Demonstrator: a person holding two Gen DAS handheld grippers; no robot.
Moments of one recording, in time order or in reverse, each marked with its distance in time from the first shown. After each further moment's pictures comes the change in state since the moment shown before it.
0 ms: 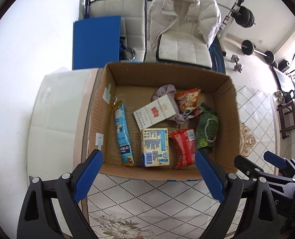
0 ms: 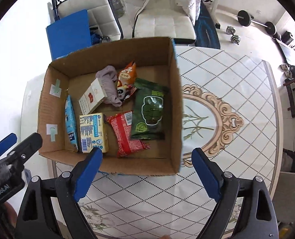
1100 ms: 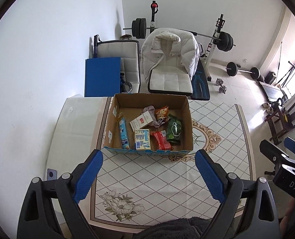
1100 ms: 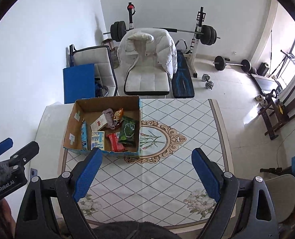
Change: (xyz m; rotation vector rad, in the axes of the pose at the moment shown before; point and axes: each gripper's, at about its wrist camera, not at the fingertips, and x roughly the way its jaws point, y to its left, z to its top) left arm -0.212 -0.038 -0.100 0.028 -0.224 -0.013; right arm -0.276 -0.045 -0.127 -0.019 -0.371 -0.085
